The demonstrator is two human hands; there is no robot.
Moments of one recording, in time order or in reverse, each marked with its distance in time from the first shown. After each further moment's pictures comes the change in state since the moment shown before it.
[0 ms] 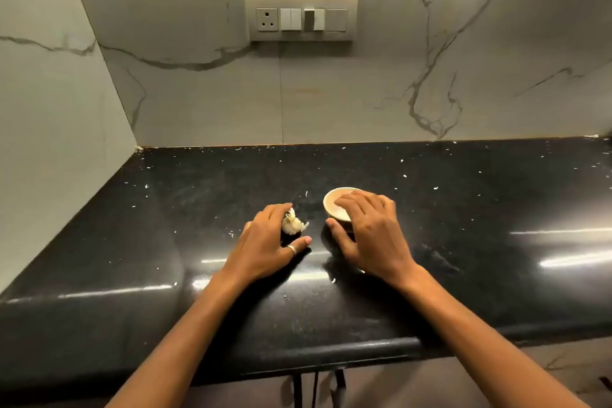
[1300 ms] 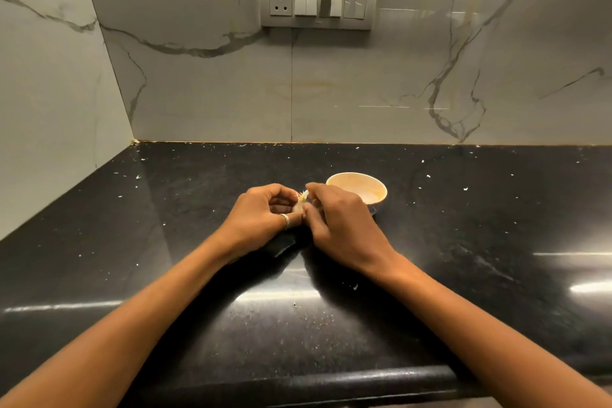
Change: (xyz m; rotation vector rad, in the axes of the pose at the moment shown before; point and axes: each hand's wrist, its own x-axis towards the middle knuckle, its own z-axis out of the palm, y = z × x) left_hand 0.032 -0.023 -0.006 -0.615 -0.011 -0.147; right_hand 0.032 -0.044 0.051 0.311 -0.057 0.010
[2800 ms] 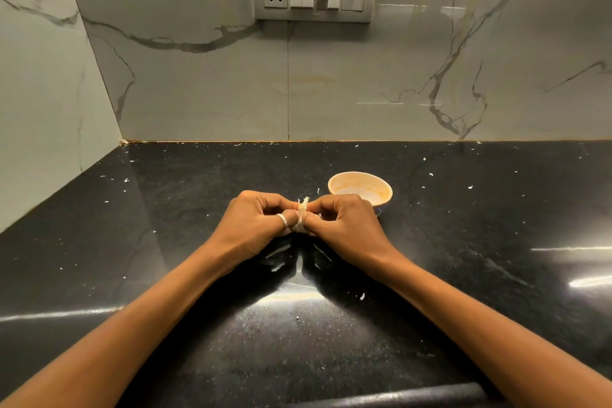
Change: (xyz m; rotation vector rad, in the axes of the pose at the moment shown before) left_hand -0.011 0.012 -0.006 -0.021 -0.044 -0.041; right_hand 0.004 0.010 0.007 0.377 -0.052 0.309
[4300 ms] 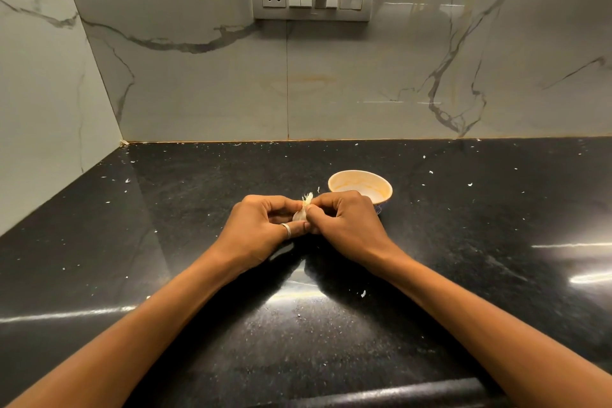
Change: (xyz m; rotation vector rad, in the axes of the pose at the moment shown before) left_hand -0.007 -0.002 0.009 -0.104 -0.021 -0.002; right_hand 0.002 -0.005 -0.001 -0.049 0.008 -0.023
